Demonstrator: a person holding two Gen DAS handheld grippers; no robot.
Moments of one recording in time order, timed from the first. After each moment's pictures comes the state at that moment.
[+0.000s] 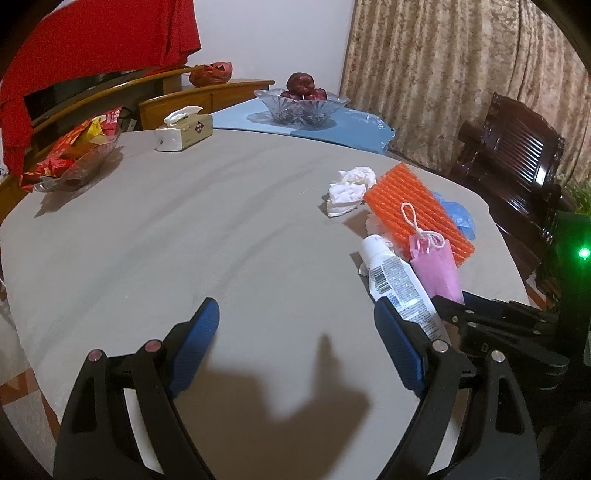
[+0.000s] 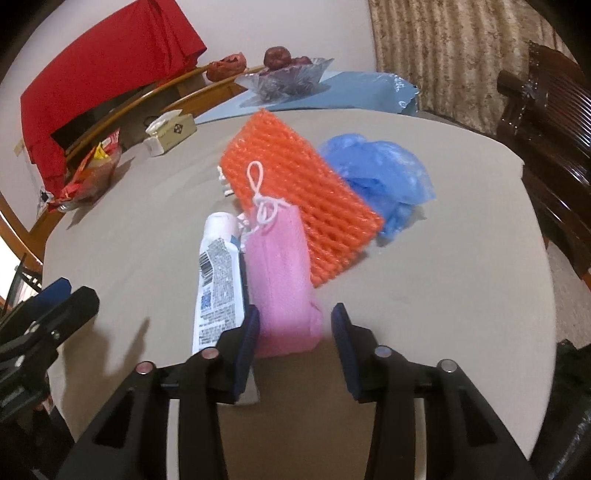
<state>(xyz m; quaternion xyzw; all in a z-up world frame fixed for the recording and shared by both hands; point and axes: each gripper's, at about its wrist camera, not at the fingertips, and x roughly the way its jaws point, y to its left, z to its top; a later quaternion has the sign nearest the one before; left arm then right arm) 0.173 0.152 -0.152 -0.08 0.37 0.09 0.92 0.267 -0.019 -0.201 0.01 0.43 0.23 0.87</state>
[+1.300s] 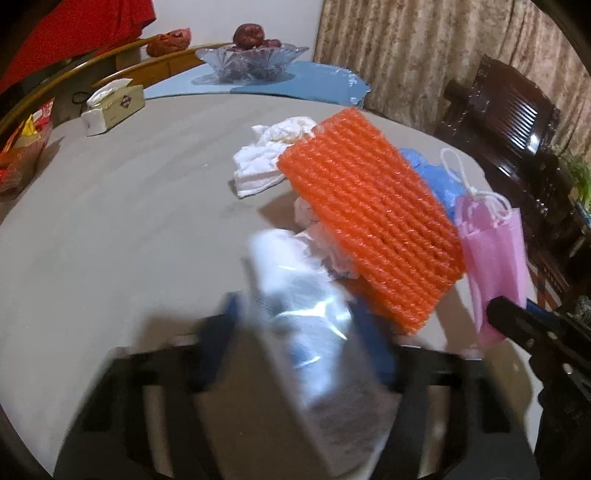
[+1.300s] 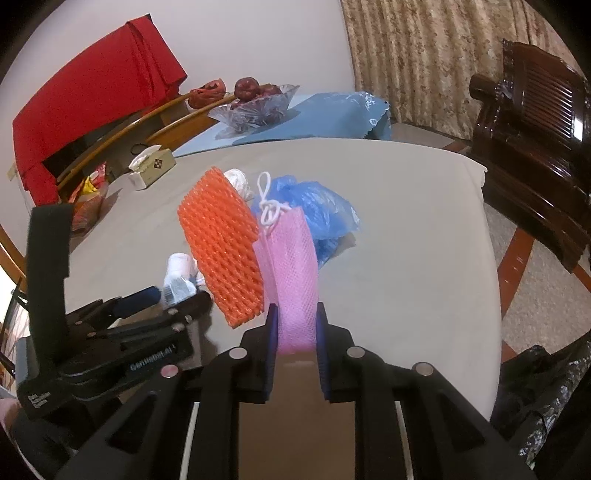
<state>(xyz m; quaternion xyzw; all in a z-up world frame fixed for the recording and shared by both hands) 0.268 0.095 -0.195 -0.07 0.44 0.03 0.89 0.271 -0.075 -0.181 0.04 0.40 0.20 0.89</state>
